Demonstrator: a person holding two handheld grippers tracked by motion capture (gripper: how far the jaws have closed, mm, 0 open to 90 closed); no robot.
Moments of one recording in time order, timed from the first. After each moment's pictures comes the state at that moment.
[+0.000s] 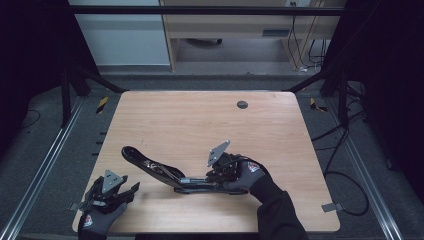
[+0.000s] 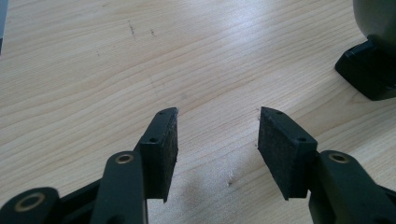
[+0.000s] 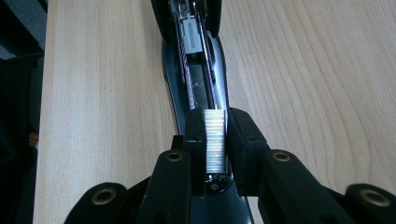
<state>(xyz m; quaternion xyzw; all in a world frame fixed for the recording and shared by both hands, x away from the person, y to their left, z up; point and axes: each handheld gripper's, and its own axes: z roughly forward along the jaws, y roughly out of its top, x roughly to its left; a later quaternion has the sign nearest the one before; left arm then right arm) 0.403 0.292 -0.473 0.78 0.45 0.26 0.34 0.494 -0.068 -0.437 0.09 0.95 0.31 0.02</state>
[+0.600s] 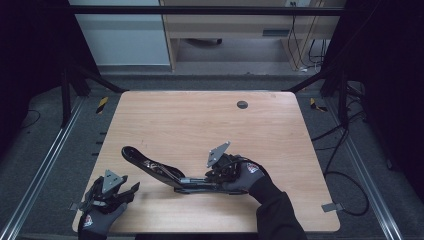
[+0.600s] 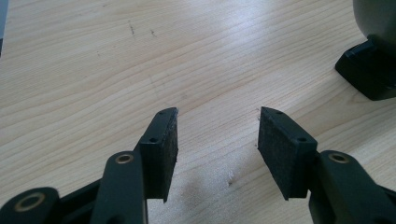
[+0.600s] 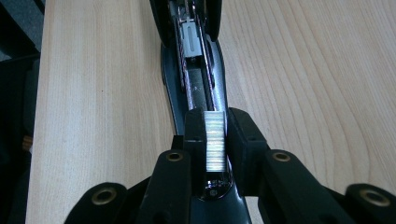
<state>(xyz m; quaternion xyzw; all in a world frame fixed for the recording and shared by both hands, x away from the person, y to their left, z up) 0.403 0.292 -0.473 0.78 0.45 0.27 0.34 0.493 -0.066 -0.440 0.09 0.94 0.32 0.03</state>
